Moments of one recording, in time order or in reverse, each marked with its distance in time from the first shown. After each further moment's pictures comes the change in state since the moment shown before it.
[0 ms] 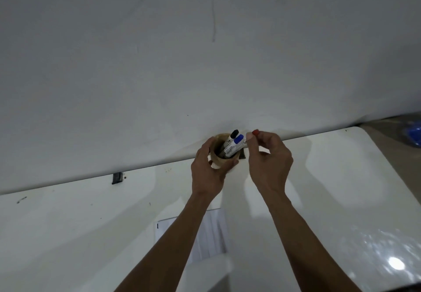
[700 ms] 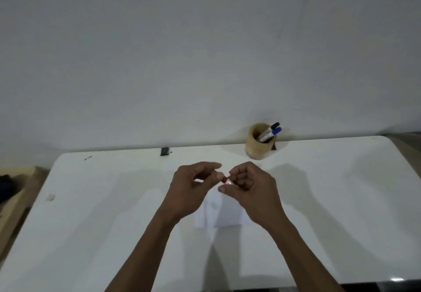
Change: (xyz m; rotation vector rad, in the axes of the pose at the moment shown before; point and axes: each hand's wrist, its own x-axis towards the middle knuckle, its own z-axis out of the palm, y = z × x) left_hand -0.124 0.032 -0.169 0.060 -0.142 -0.062; right_hand -0.155 -0.057 -0.015 -0.026 -0.718 0.114
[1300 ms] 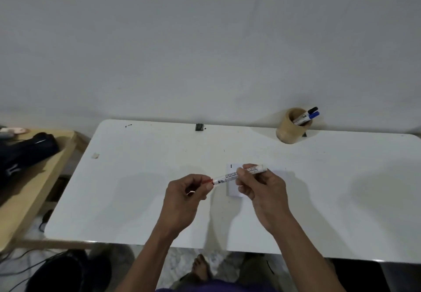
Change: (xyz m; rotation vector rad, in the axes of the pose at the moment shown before) left_hand -0.114 -0.080 -0.060 -0.258 0.217 -0.162; right_hand -0.068 0.005 0.087 0.615 0.024 0.249
